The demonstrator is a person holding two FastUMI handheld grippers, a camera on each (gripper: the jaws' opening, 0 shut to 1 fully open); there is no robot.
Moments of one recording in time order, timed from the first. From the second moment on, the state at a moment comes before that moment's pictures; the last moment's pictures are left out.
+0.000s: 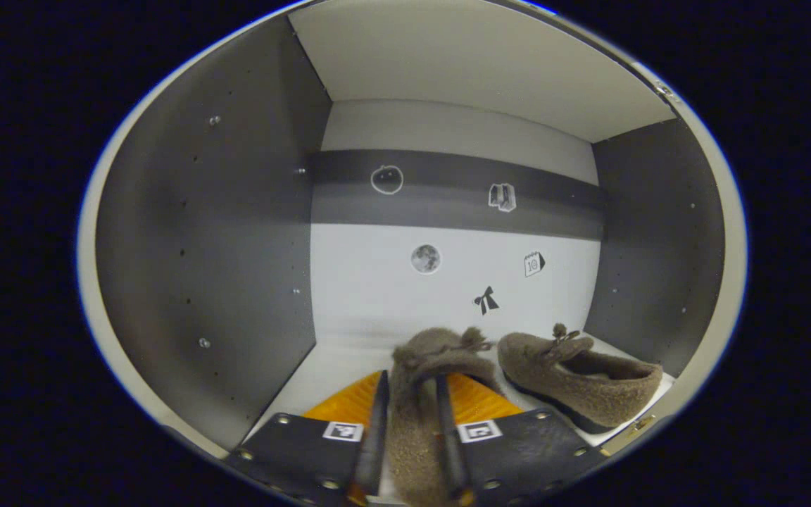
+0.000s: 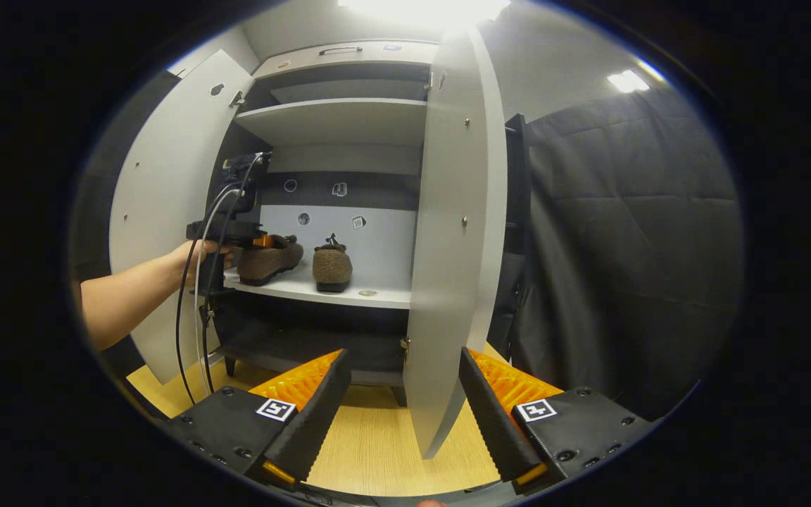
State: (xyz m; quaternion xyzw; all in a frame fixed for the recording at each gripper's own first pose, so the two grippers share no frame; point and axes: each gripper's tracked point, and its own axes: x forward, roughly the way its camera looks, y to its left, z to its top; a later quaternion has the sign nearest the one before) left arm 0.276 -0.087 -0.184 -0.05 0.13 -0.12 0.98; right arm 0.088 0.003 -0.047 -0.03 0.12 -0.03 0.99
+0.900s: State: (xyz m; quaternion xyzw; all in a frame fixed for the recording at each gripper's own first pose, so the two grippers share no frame) left arm 0.137 -0.077 -0.117 -0.02 0.08 -0.13 0.99; right arm 0.066 -0.048 -0.016 -0.02 0.09 -0.01 1.00
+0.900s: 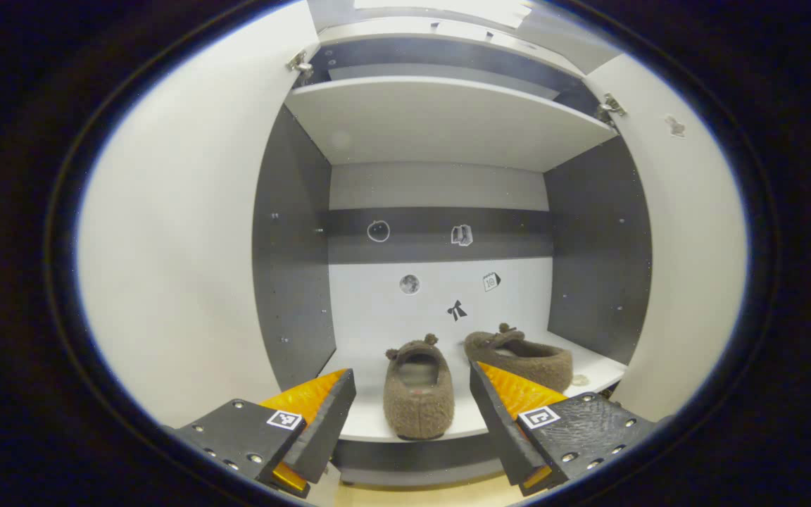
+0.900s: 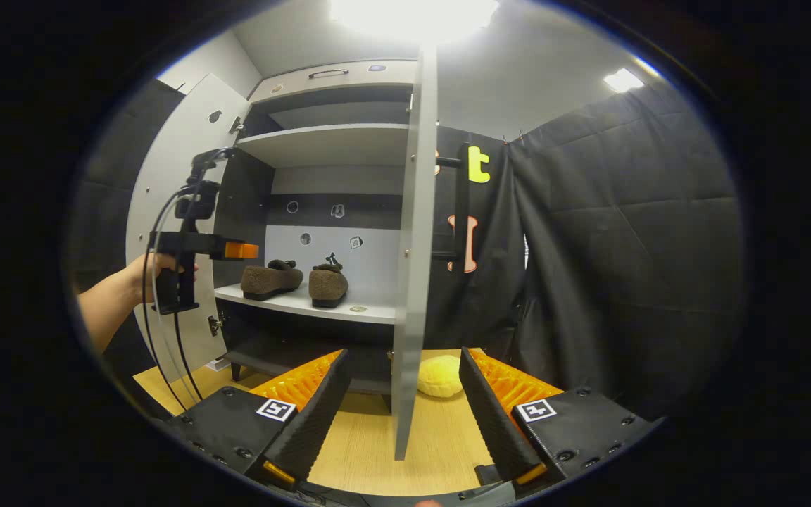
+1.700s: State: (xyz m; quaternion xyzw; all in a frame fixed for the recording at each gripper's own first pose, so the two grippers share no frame) left arm -0.070 -0.002 -0.109 -0.02 0.08 -0.07 0.99; right arm 0.138 -0.159 0.067 0.02 0.03 -0.10 0.99
